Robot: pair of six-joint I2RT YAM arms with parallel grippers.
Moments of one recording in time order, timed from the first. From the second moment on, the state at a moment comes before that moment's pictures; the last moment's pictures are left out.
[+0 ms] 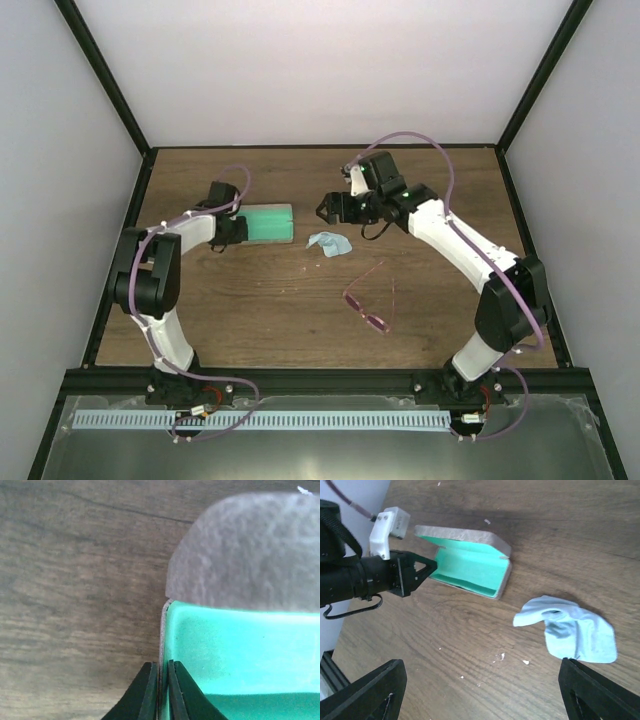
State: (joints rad) left arm -0.18 1.82 1.08 -0.37 -0.05 -0.27; right arm 0.55 1.61 1.39 -0.57 -0.36 0.43
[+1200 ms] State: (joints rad) left arm -0.47 1.58 1.02 -0.37 0.15 -0.39; right arm 0.49 1.34 0.89 -0.73 -0.03 0.73
